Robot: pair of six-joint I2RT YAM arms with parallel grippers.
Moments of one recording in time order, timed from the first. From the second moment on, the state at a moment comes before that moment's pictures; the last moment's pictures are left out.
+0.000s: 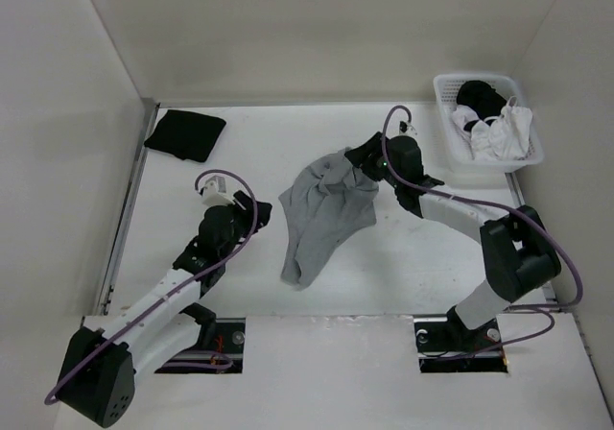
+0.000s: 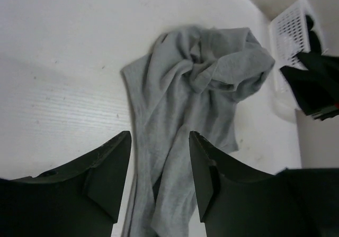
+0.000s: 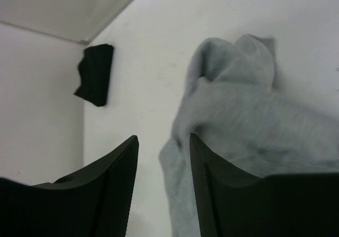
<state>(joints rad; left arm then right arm) -0.45 0.83 0.34 0.20 -0.16 -0.84 0.45 1.59 0.95 0.32 0.02 0.95</state>
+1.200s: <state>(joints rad) -0.87 0.92 0.25 -0.11 -0.16 -1.06 1.20 1.54 0.56 0.33 0.21 1.03</state>
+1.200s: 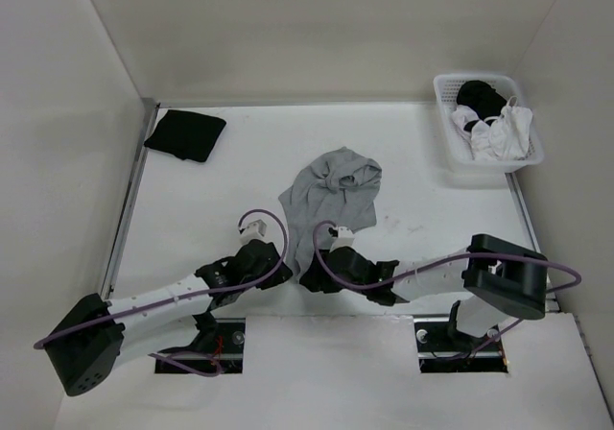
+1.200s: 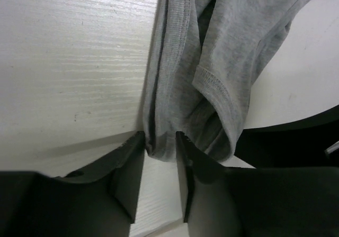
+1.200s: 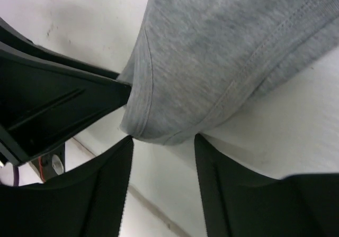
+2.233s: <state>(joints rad) -0.90 0.58 1.18 -0.33 -0.51 -0.66 1.41 0.81 1.46 -0.38 0.72 0.48</state>
